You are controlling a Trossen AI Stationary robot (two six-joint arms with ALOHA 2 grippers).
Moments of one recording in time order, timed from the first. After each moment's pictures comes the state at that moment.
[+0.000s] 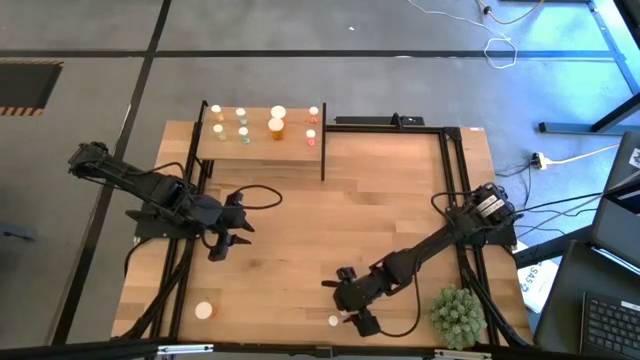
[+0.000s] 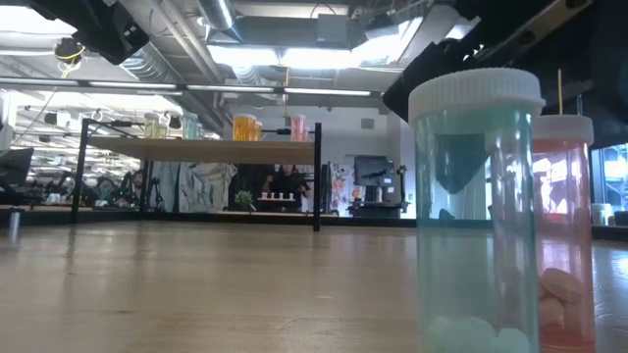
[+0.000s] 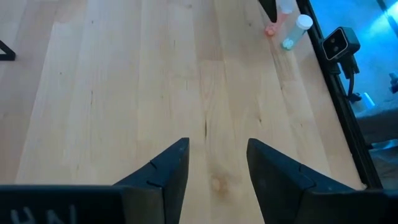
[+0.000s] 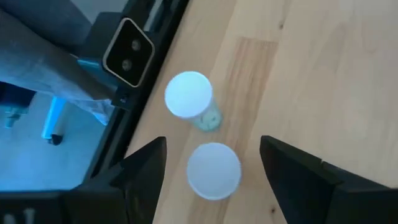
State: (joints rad) left arm -0.38 0.82 0.74 -0.58 -0.14 -0.31; right arm 0.55 1.94 1.22 -0.14 -0.10 0.31
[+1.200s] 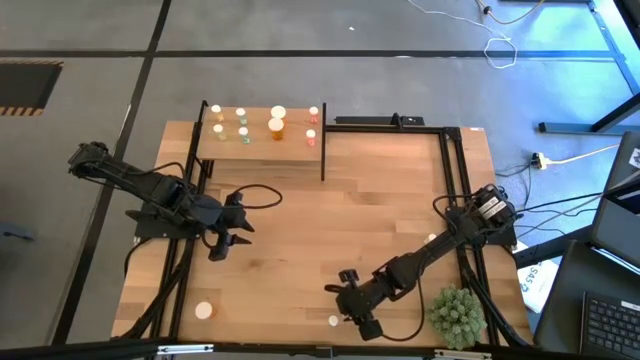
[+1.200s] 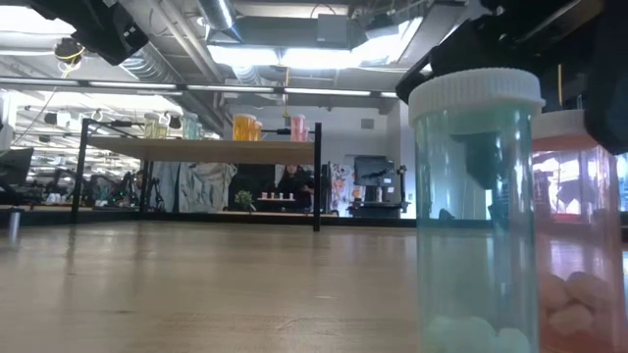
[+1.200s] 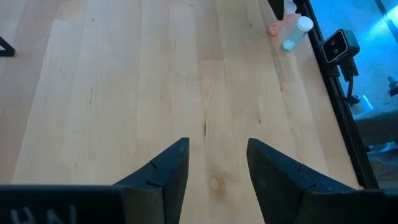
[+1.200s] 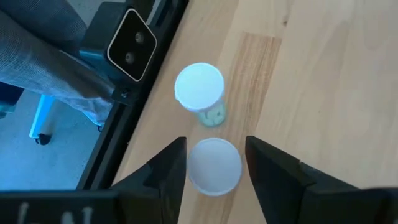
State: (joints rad) left arm -0.38 0.82 0.74 -0.58 -0.14 -0.33; right arm 0.59 1.94 1.22 -0.15 -0.03 0.31
